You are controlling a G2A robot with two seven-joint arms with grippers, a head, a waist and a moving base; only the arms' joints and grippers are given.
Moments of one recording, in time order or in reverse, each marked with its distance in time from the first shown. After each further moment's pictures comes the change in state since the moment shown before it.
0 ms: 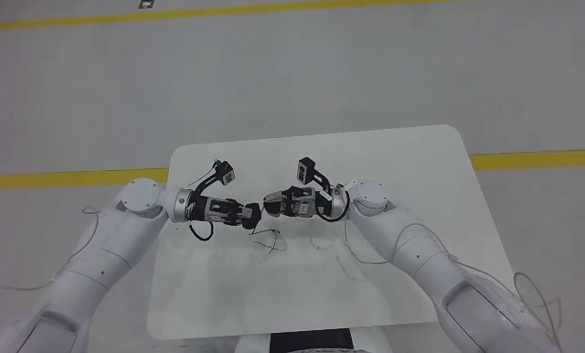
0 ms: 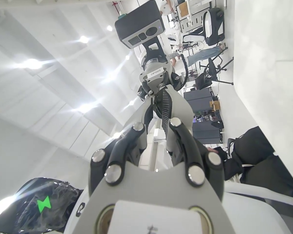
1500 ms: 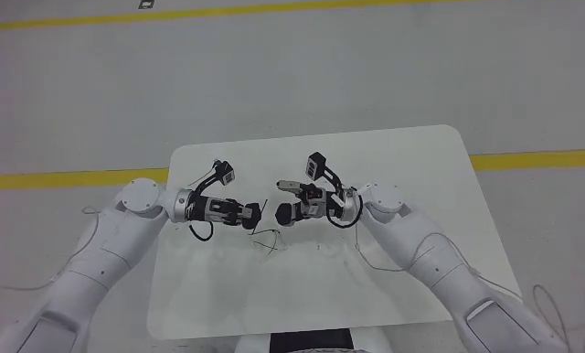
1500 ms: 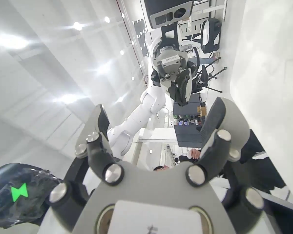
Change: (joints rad) left arm 0.000 0.000 0.000 0.000 0.000 0.000 0.000; right arm -0.087 0.100 0.066 -0.243 -0.060 0.008 -0.055
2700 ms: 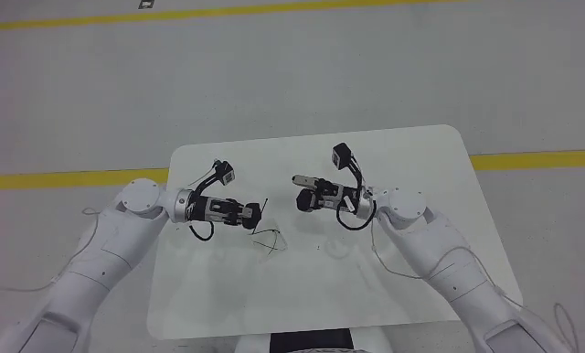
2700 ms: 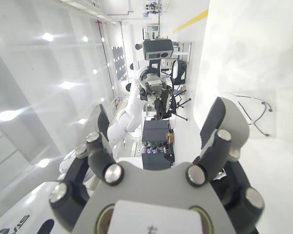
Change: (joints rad) left arm 0.004 -0.002 -0.006 -0.002 0.004 0.000 0.000; right arm -0.125 0.079 0.149 -0.218 -0.303 -0.050 -0.169
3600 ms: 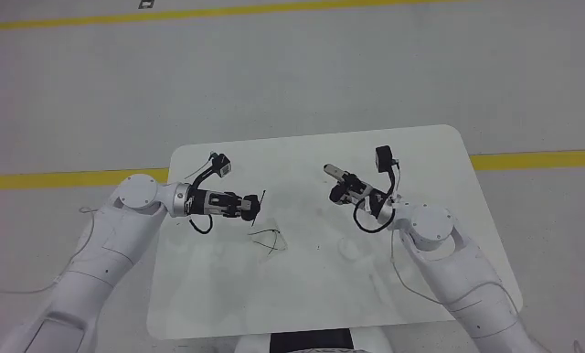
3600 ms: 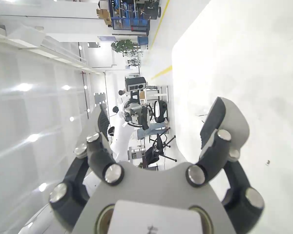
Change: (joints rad) left arm 0.021 -0.045 -0.116 0.010 0.110 0.000 0.000; right arm -0.262 0.059 0.218 -0.317 -0.207 0.220 -0.326
